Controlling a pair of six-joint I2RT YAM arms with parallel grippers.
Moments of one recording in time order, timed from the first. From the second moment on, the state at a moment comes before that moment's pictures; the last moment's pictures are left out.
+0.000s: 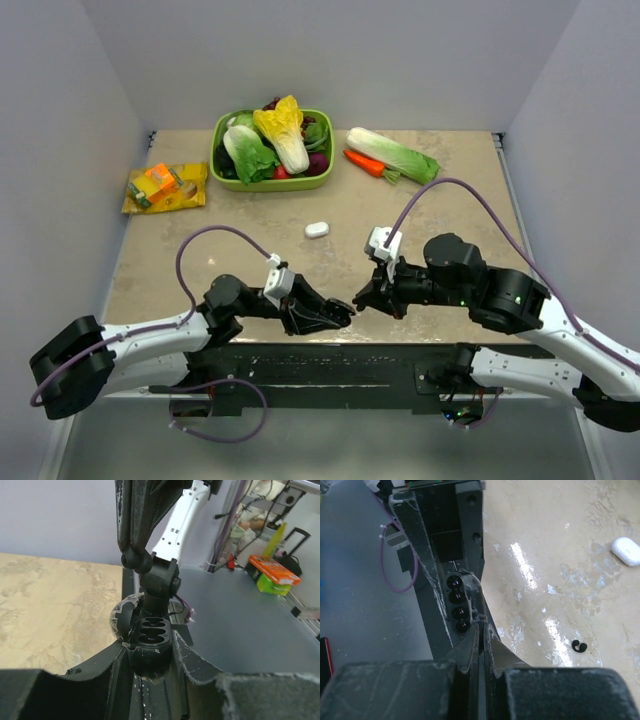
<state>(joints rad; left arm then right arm) -0.95 1.01 0.27 1.01 0.68 -0.36 1.04 0.83 1.12 -0.75 -0.20 0.08</state>
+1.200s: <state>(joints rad) -0.90 1.28 0.50 0.91 0.95 -0.50 1.17 0.89 1.12 -0.71 -0.07 0.05</state>
